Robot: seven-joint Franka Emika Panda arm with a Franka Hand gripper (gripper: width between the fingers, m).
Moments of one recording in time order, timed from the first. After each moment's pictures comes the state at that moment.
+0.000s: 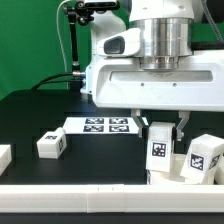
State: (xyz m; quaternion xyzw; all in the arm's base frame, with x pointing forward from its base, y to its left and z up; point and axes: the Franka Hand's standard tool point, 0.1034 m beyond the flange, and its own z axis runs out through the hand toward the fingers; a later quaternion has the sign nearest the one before) arm 0.616 0.041 0.077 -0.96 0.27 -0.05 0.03
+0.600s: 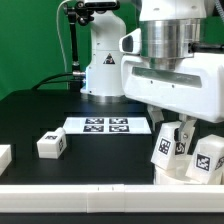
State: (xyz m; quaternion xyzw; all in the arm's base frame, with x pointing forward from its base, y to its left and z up) arm 0.615 0.054 0.078 -0.85 0.52 -0.01 0.03
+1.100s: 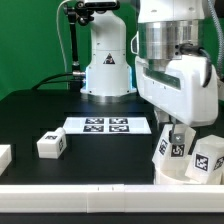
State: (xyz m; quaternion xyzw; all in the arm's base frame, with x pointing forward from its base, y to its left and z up) arm 0.614 0.054 0.076 -0.75 0.67 0.00 0.04
